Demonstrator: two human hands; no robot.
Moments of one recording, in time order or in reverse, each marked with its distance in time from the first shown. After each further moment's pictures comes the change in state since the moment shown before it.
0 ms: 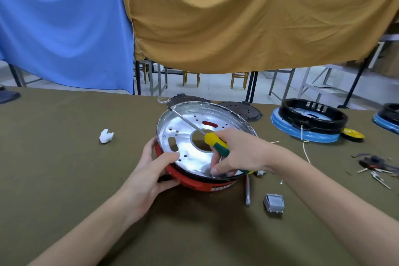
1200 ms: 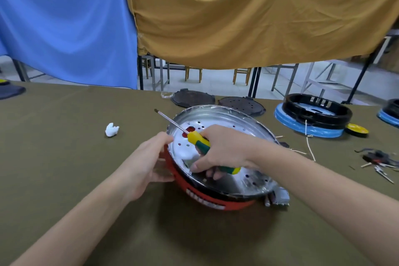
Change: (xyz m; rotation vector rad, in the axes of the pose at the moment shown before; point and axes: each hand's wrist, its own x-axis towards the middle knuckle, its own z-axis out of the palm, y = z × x) left_hand -0.010 0.039 0.004 0.295 0.101 -0.180; right_hand 0.004 -0.049 0.026 0.094 -0.041 0.118
